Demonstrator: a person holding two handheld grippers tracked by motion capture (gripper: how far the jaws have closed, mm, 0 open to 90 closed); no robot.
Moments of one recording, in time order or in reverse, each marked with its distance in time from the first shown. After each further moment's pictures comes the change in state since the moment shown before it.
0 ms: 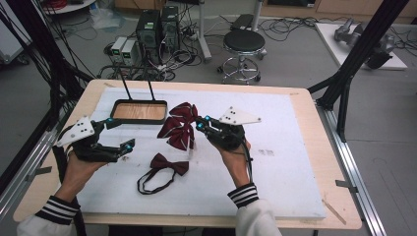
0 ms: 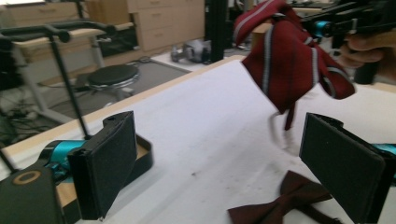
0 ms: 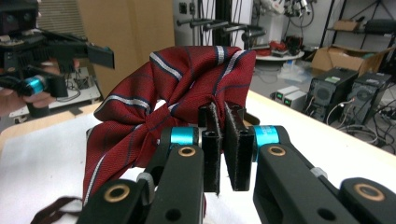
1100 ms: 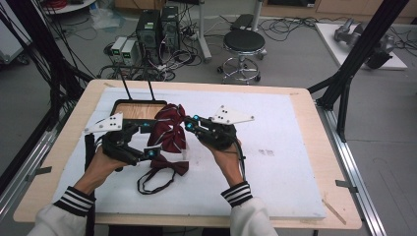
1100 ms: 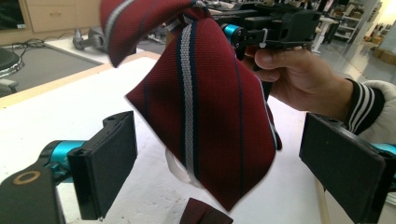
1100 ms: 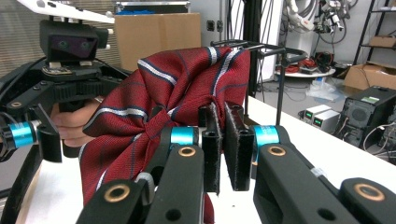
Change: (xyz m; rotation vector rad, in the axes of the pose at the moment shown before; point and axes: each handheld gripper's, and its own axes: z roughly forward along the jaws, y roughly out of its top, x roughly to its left) left arm -0.025 0.015 0.053 0.035 -0.351 -0.112; right arm 0.013 0.008 0.014 -0.058 0.118 0.001
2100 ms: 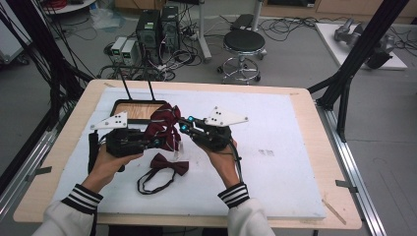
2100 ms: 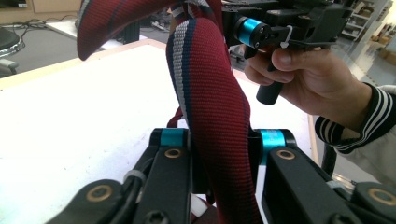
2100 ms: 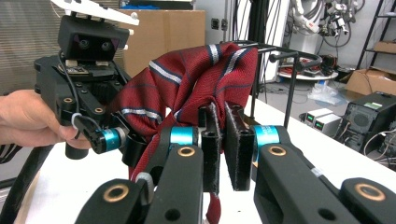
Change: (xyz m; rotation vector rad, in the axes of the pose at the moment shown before) left arm 0.000 0.002 0.006 0.036 0.022 -0.057; right arm 0.010 0.003 0.008 0.006 0.011 -0.045
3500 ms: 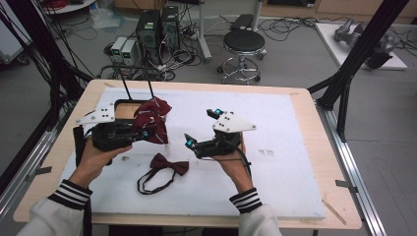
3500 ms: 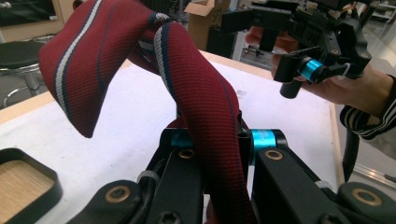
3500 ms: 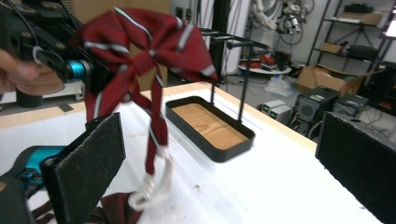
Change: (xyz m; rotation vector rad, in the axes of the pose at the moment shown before) left arm 0.003 0.021 -0.028 0.017 0.083 0.078; right arm 0.001 -0.007 -0.023 0.038 -0.172 -0.059
